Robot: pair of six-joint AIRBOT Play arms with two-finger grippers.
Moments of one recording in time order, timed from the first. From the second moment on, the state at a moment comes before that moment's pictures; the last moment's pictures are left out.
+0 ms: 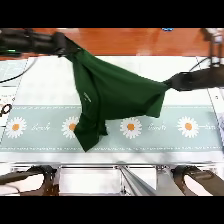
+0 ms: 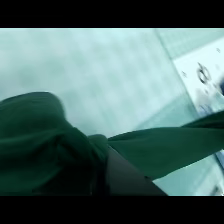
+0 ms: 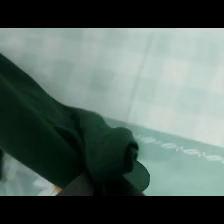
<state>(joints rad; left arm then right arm) -0.06 -1.45 1.55 0.64 -1.11 -1.19 0.07 -1.06 1.22 -1.25 1.21 1.50</state>
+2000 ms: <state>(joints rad) 0.04 -1.43 0.67 0.75 -1.17 -1.18 -0.61 -1.24 0.68 -0.83 1.16 1.19</state>
